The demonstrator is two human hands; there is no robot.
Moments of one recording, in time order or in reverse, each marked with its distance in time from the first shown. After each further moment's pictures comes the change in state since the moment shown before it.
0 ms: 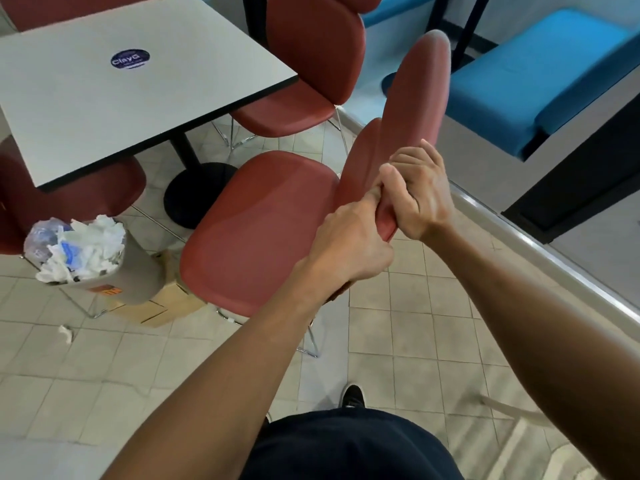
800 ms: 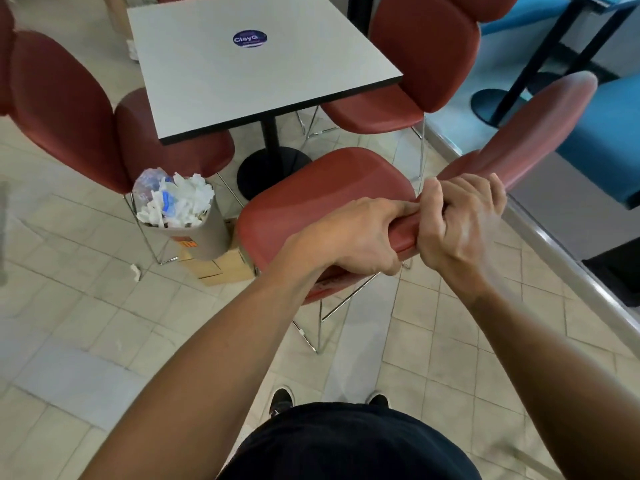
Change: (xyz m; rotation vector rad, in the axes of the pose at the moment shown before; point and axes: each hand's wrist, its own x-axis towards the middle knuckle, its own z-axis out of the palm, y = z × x) left_hand -0.052 -0.095 -0.087 -0.028 -0.166 0.009; right_hand -0.020 -0.114 0.065 -0.085 0.175 0.106
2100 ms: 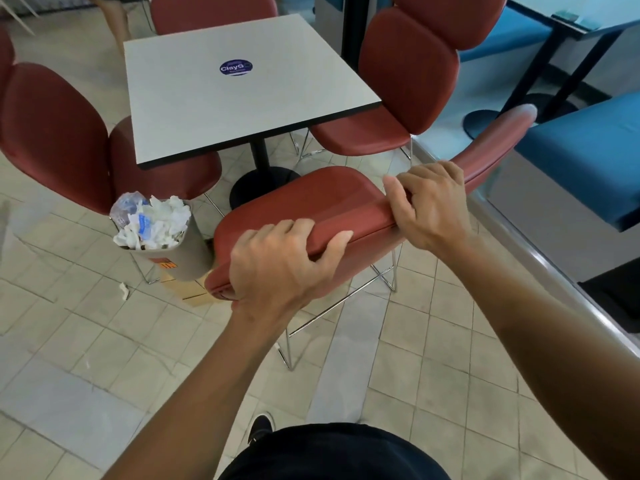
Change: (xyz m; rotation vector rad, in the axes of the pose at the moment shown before) left_hand 0.016 0.001 0.044 0.582 0.946 -0.237; right_hand 0.088 0.078 0.014 -0.028 -0.120 -0.346
